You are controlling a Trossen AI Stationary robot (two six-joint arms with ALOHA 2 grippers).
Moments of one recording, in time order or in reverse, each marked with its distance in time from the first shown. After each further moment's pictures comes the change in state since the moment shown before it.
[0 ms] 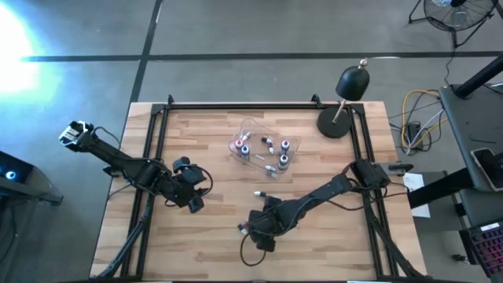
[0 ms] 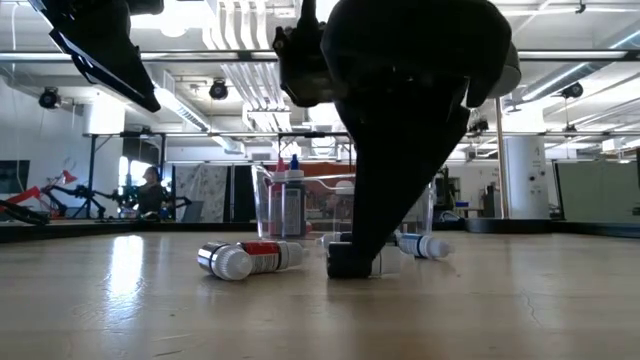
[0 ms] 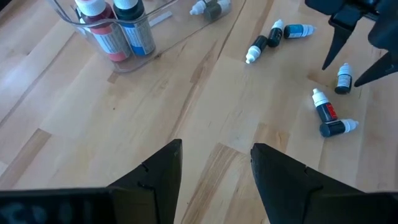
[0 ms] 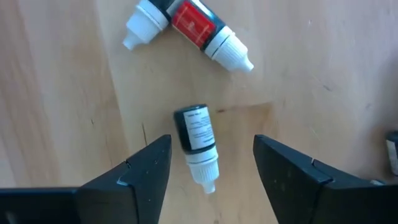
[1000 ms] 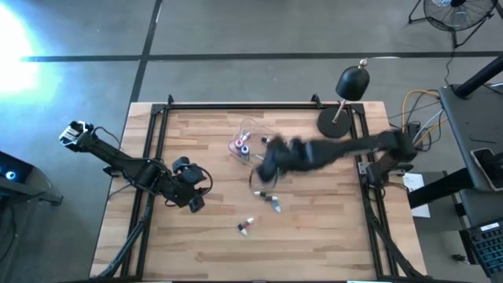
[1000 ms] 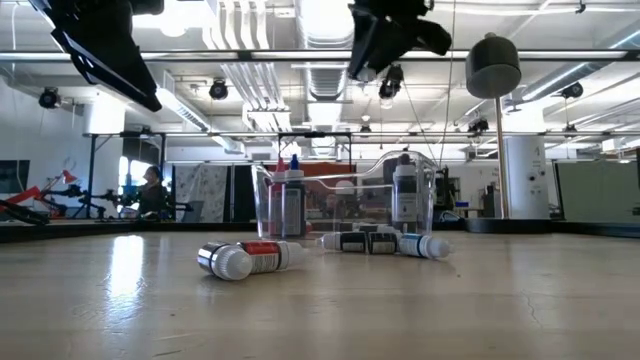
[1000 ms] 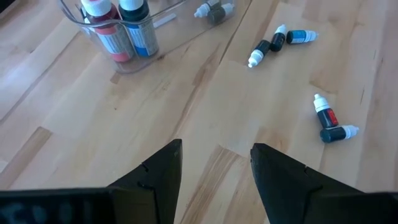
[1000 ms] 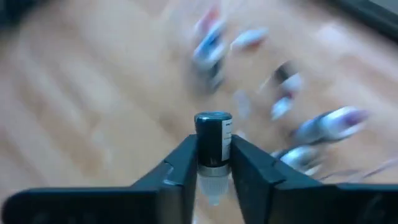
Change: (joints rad) left arm 0.000 0.000 0.000 0.002 -0.014 -0.025; right arm -0.272 -0.434 0.001 -0.250 0.351 0.289
